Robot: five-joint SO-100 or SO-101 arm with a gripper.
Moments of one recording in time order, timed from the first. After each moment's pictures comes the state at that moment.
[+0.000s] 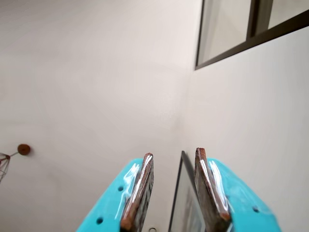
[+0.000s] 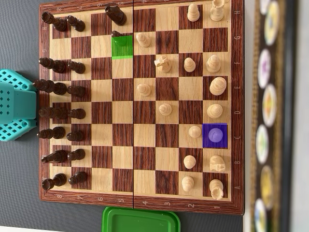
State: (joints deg) arm 0.3 192.3 179.9 -103.4 85.5
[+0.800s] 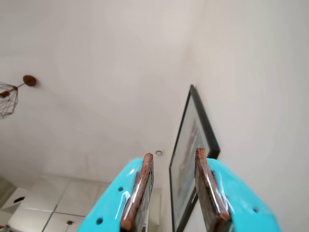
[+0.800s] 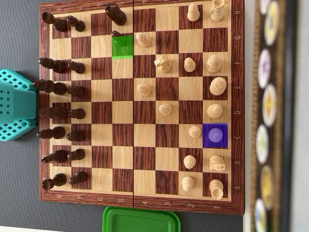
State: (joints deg) arm 0.0 192.3 174.3 -75.1 85.2
